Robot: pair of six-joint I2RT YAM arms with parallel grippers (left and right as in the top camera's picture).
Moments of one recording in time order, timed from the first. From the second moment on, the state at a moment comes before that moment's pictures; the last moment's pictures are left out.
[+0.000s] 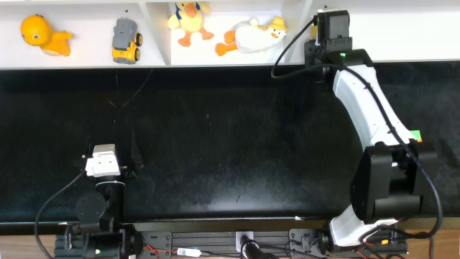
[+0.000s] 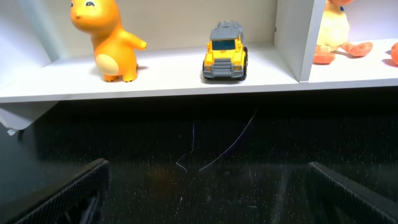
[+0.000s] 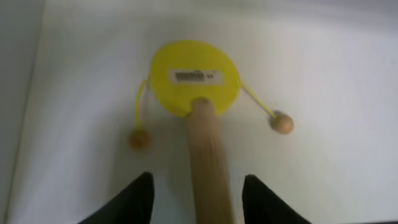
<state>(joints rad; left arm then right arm) 0.08 0.01 0.01 -0.08 -0.03 0.08 0.10 1.82 1.39 -0.48 0.21 -0.01</state>
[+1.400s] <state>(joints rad) 0.08 0.01 0.01 -0.08 -0.03 0.08 0.06 1.03 0.83 -0.85 0.18 -0.07</state>
